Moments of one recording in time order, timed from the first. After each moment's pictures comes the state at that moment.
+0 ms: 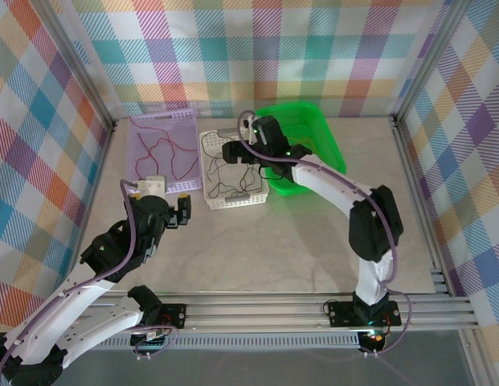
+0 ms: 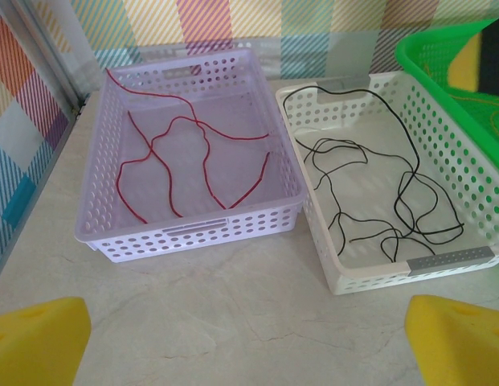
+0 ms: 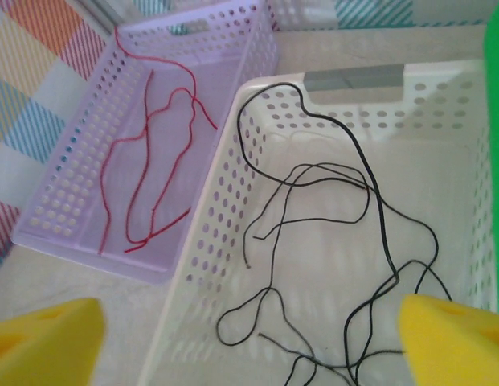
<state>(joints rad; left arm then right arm) -0.70 0.71 0.89 -0.74 -0.67 -0.31 0.67 1.85 1.58 -0.28 -0.08 0.42</state>
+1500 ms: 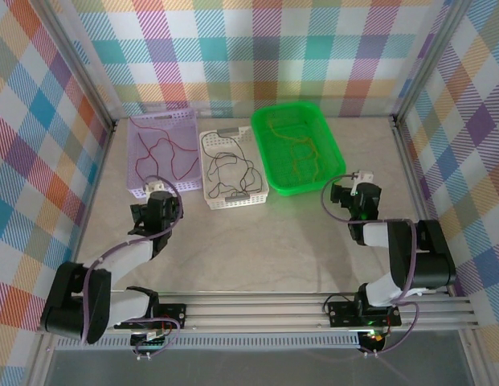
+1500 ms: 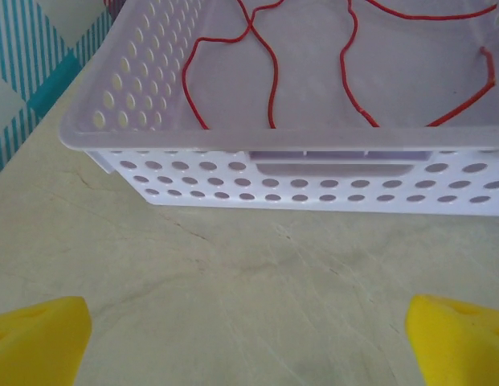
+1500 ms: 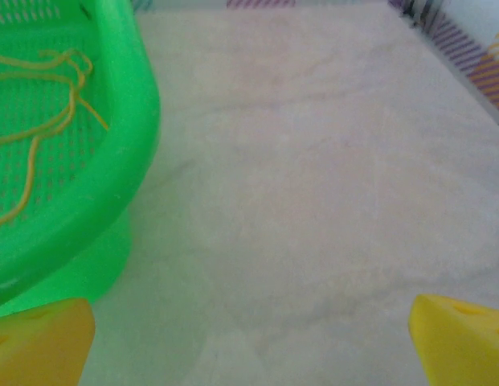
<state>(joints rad) -0.22 1.23 0.41 0.20 -0.54 -0.18 0.04 1.52 0.40 0.68 0.14 0.05</state>
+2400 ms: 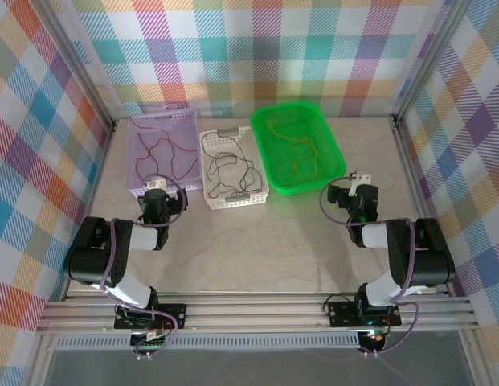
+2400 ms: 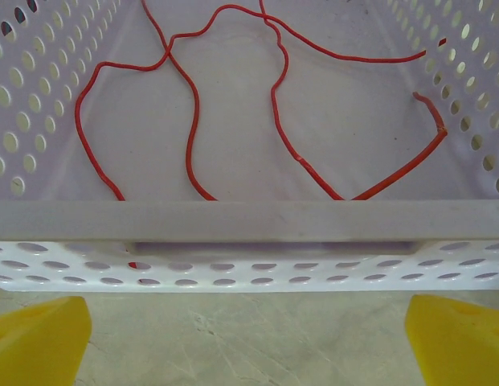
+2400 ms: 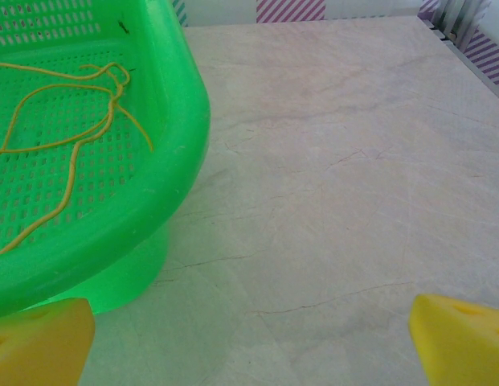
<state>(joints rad) -0.10 1.57 0.40 0.72 -0.25 -0.13 0.05 1.53 0.39 0.74 0.10 0.05</state>
